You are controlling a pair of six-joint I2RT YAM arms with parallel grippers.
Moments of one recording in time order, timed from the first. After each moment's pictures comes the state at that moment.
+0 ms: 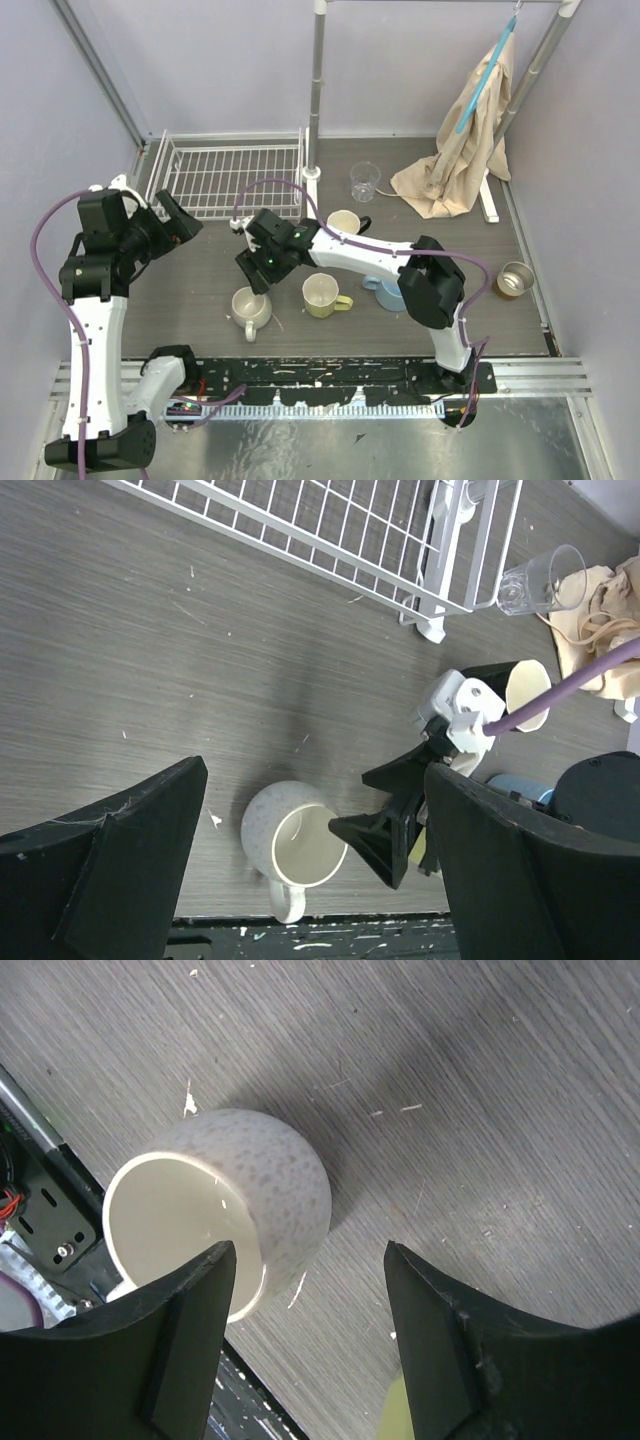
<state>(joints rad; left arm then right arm) 0.08 0.87 1.19 -0.96 0.20 -0.46 1.04 1.97 1.61 -0.60 -0.16 0.28</state>
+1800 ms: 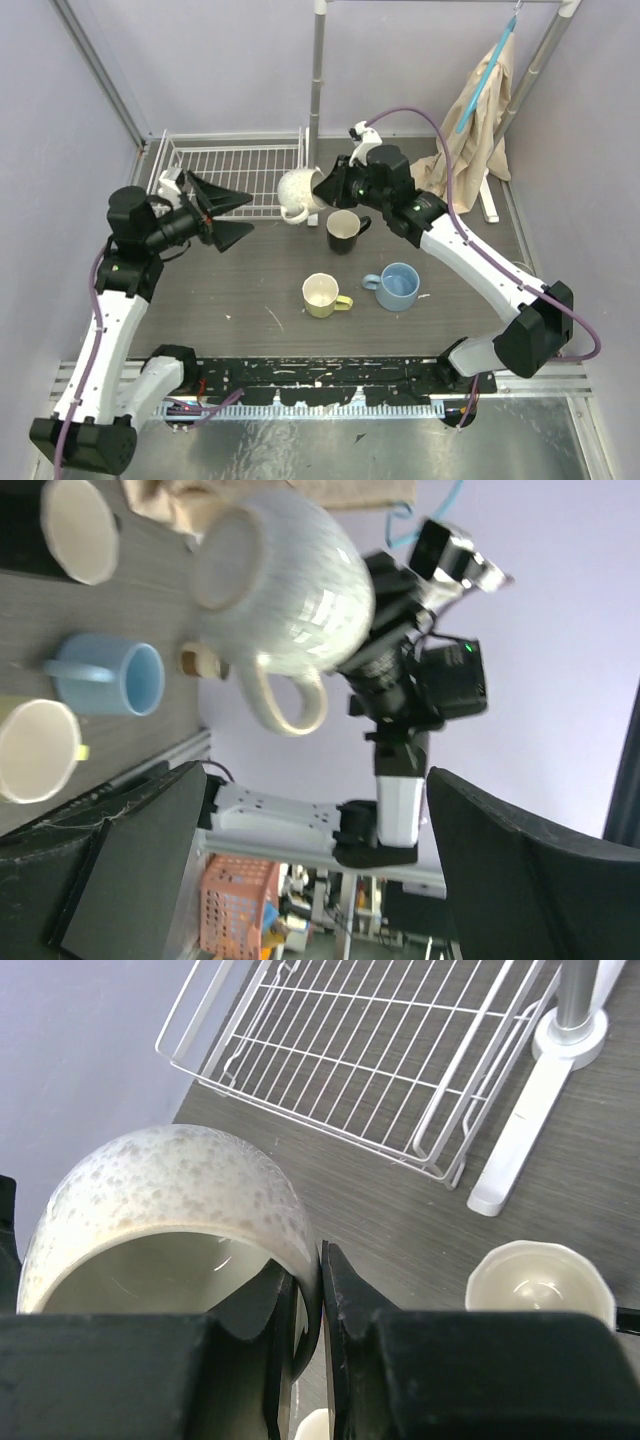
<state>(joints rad) -0.07 0.85 0.94 -0.31 0.81 -1.38 0.62 1.40 1.32 -0.25 -0.15 0.51</state>
